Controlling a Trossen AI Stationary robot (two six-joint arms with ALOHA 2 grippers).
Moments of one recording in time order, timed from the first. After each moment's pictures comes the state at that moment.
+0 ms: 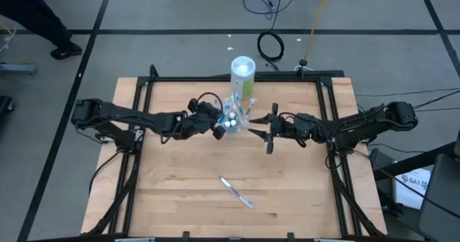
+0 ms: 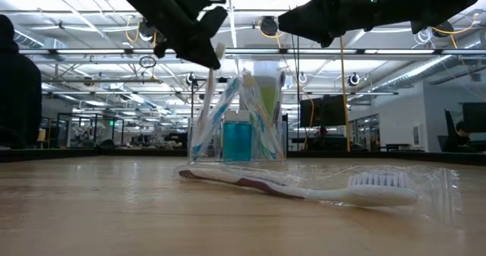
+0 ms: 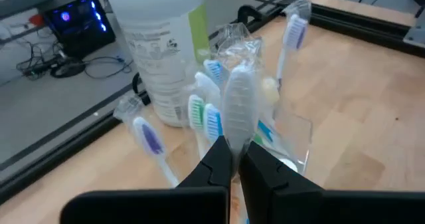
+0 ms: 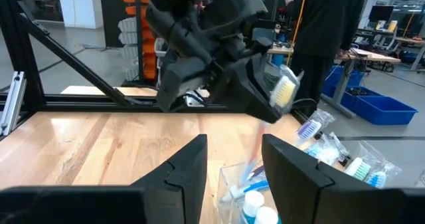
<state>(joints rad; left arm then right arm) -0.02 1.46 0.95 -0.09 -0.68 -0.36 0.03 1.24 0.54 0.67 0.18 -0.07</state>
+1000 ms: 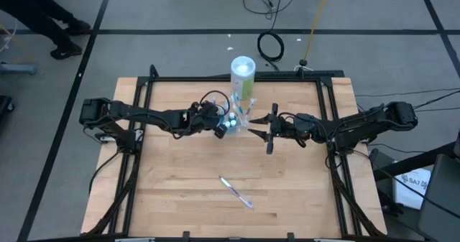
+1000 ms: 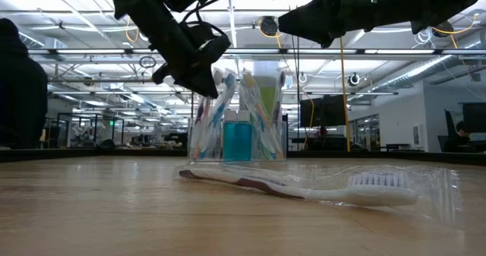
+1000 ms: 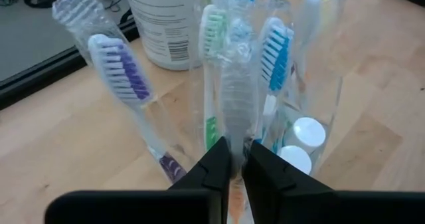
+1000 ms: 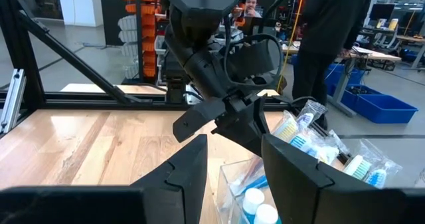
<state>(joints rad) 0.06 1.55 0.95 -0.19 -0.52 -0.55 0.03 1.24 0.54 0.66 0.18 -0.07</state>
